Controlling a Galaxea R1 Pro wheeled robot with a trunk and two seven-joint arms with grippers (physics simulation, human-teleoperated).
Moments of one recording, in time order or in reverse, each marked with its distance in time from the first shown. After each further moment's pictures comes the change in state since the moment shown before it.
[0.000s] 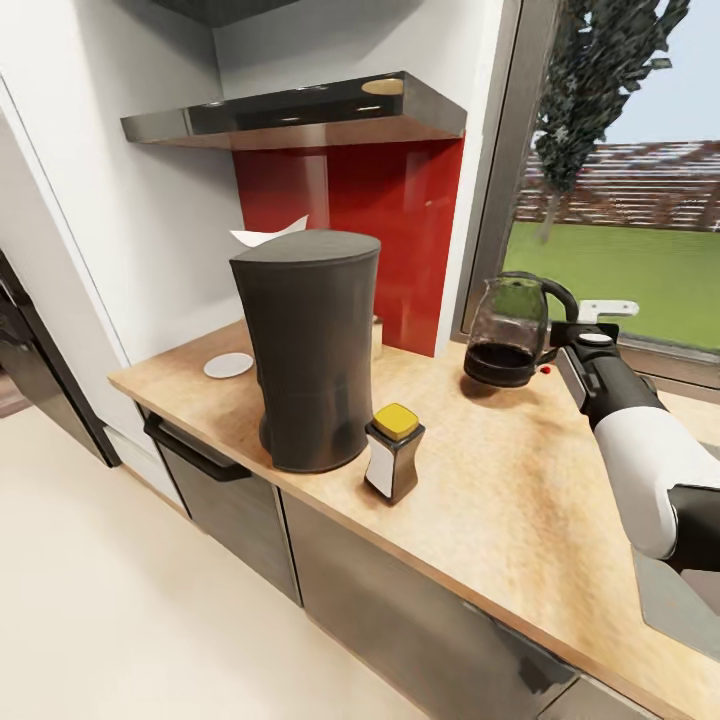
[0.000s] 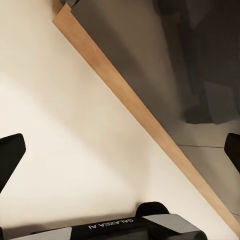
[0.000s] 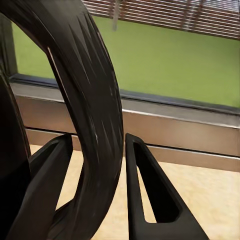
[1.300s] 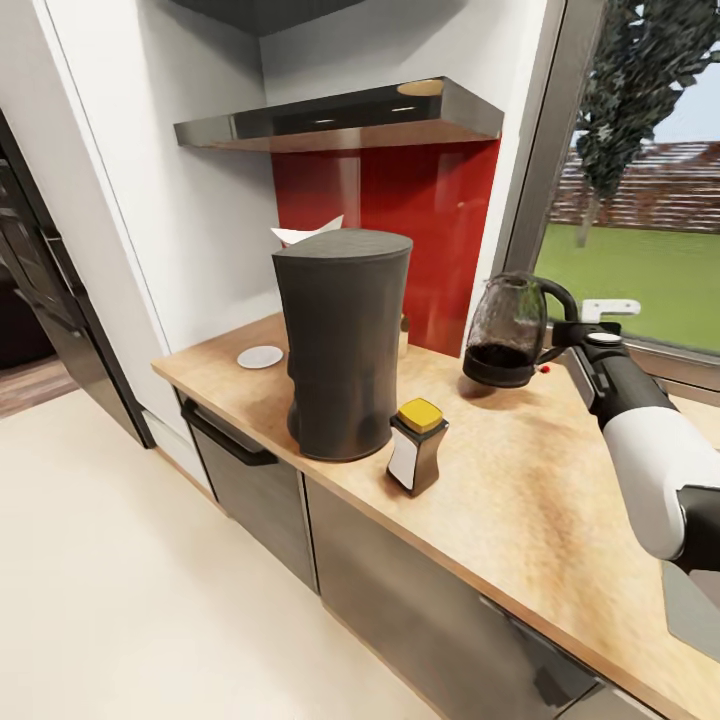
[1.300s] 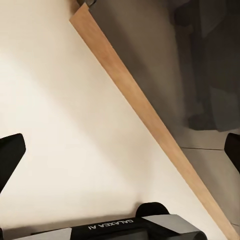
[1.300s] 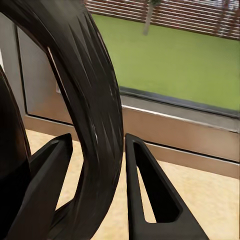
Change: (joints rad) left arm 0.000 0.000 0.000 0.000 0.000 0.000 0.000; right arm 0.000 -0.024 0.000 -0.002 0.002 0.003 0.082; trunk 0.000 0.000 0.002
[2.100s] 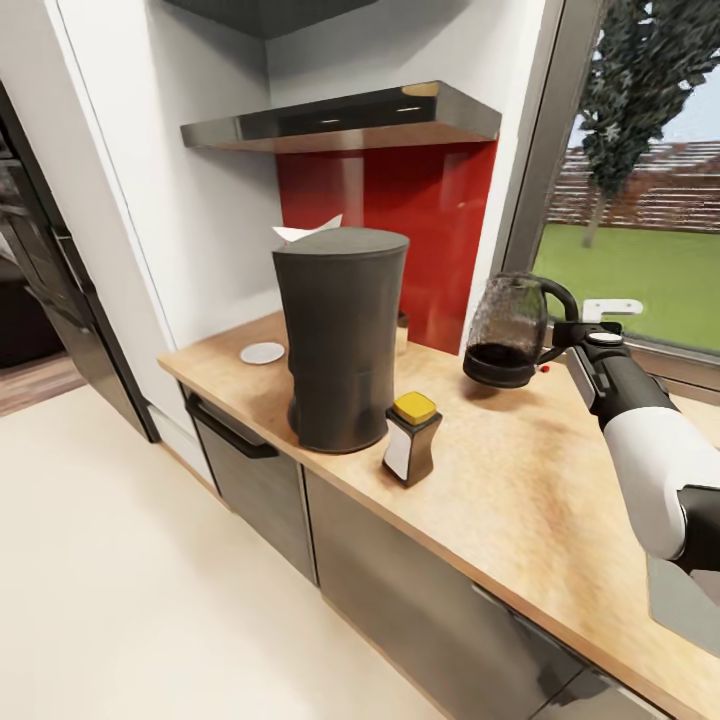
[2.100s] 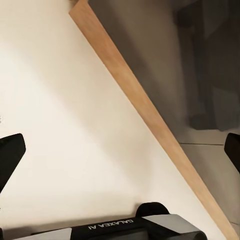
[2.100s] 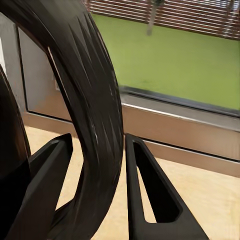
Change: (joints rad) left arm 0.000 0.000 -0.001 -0.001 0.000 0.000 0.000; right arm 0.000 -0.001 0.000 -0.001 -0.001 0.000 0.003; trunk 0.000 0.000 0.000
